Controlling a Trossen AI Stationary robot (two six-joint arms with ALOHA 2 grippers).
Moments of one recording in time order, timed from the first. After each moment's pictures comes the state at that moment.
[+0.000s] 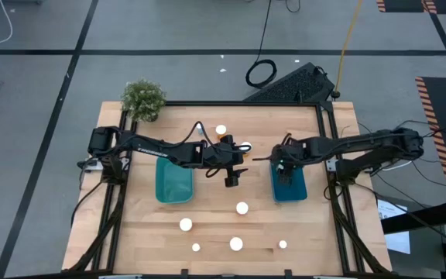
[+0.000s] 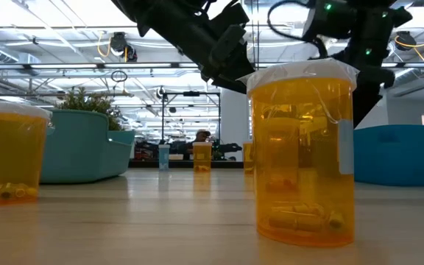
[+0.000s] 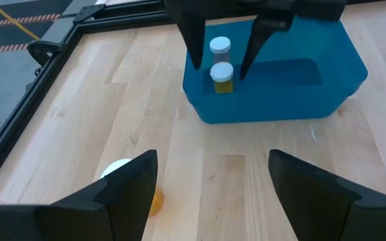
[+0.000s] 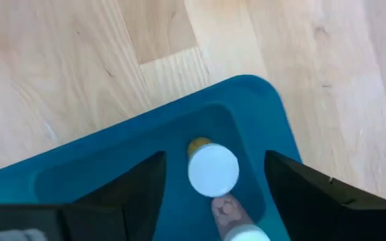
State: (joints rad) left arm 0.00 1.83 1.25 0.00 -0.18 0.09; right arm -0.04 1.25 0.75 -0.77 0.13 0.25
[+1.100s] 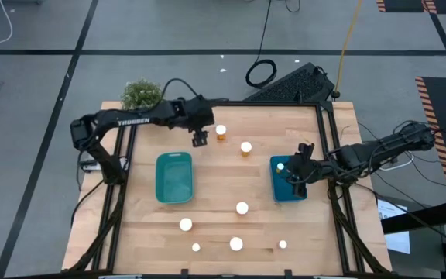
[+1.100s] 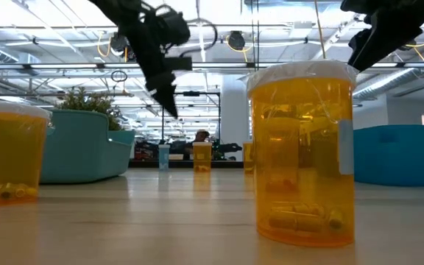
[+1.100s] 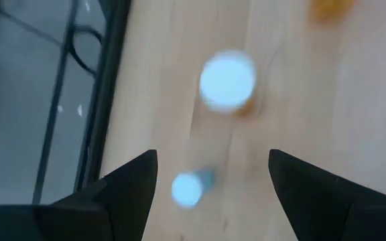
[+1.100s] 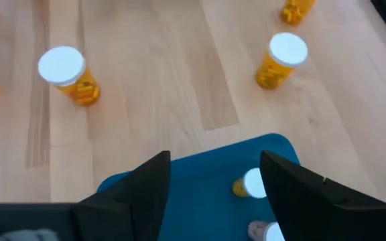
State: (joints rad) left arm 0.42 1.64 1.25 -0.62 -0.13 0.37; right arm 0.33 0.93 0.75 -0.77 0.37 0.40
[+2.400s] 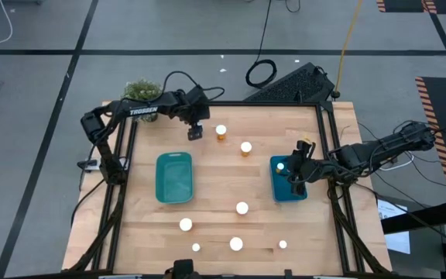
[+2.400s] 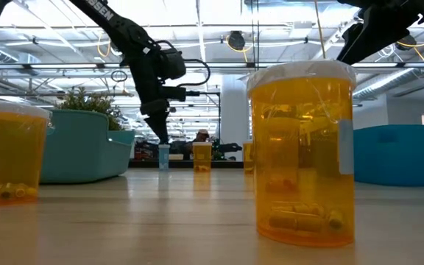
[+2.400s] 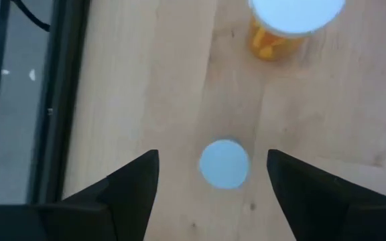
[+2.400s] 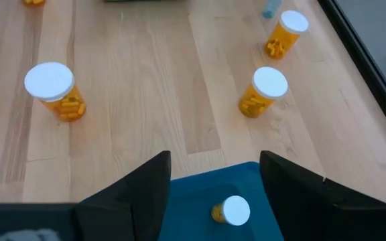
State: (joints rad) left arm 0.60 1.77 1.25 -0.63 0.03 0.46; right arm 0.32 0.92 0.75 -0.71 0.44 0.29
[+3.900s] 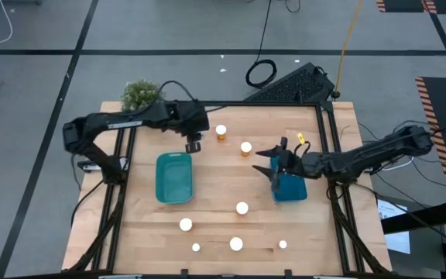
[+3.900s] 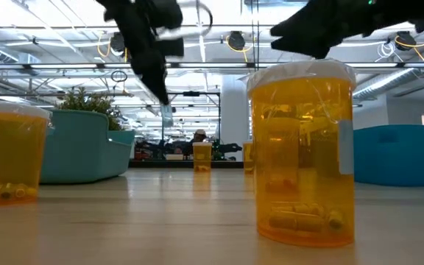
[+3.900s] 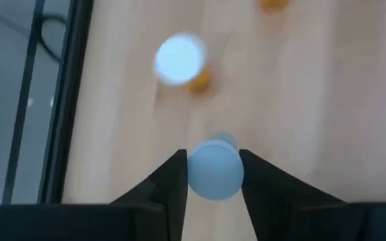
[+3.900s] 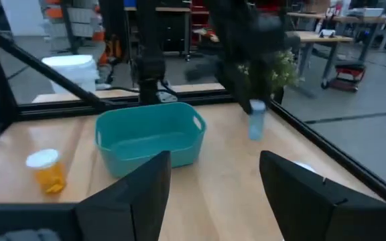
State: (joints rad) left arm 0.35 1.55 1.25 -0.76 -0.08 0.29; right arm 0.21 1.08 0.47 0.44 0.44 0.07
